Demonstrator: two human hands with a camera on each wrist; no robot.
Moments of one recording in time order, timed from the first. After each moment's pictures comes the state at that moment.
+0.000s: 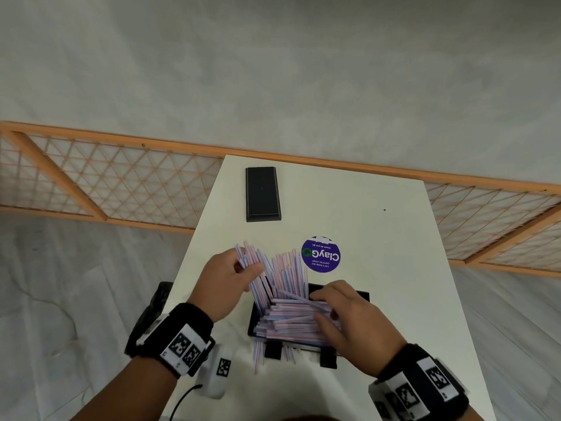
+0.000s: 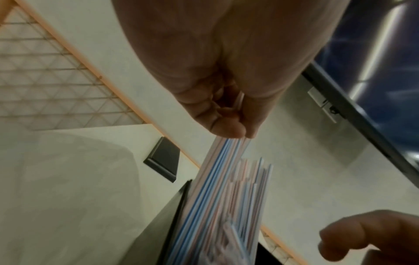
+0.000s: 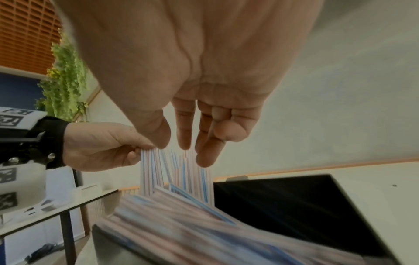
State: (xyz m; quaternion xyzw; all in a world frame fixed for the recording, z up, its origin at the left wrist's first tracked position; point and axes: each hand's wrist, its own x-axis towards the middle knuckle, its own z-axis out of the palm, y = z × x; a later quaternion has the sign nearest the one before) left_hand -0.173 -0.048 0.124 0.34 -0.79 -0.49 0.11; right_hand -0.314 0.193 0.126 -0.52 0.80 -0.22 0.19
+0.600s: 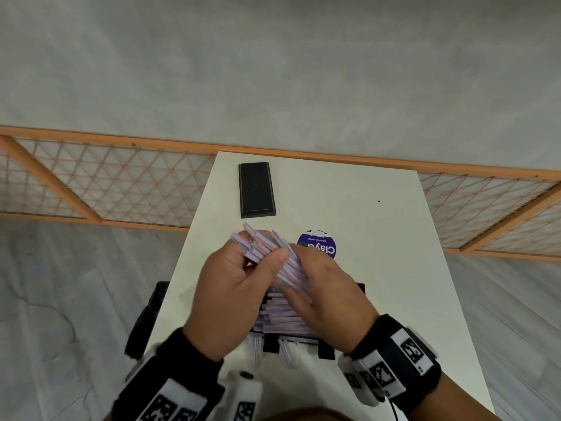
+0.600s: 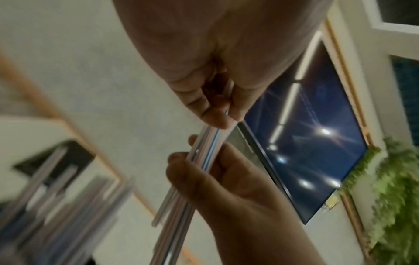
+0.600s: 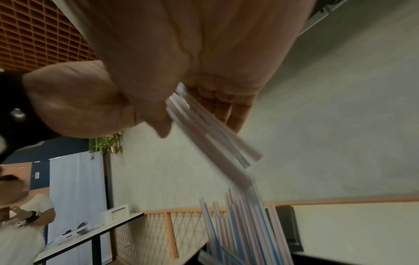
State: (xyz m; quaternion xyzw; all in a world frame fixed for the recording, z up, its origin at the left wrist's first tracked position) left_hand -0.169 0.021 0.221 0.23 -0.74 -0.58 0.27; right_hand -0.294 0.146 0.174 -0.54 0.76 -0.35 0.10
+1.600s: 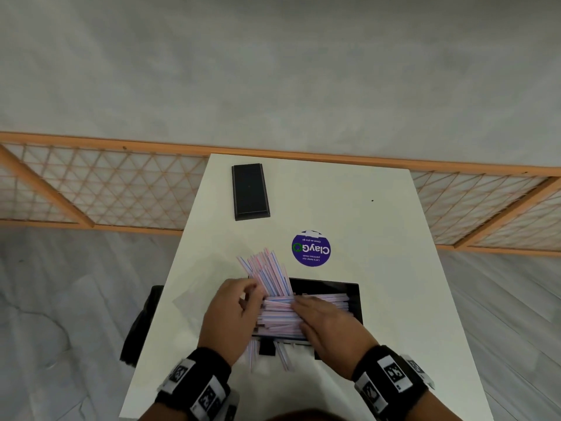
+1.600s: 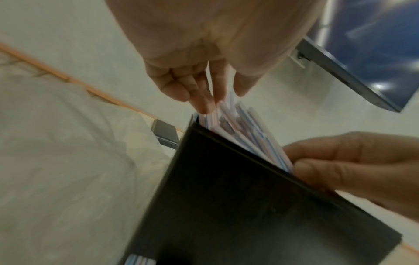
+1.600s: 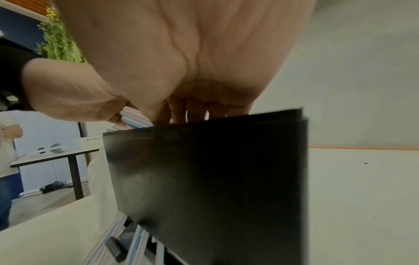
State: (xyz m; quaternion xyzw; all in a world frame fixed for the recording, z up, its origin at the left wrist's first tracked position) left_hand -0.158 0.007 0.070 0.33 -0.84 -0.40 0.17; right_hand -0.303 0.201 0.048 -0.56 0.80 -0.16 0.14
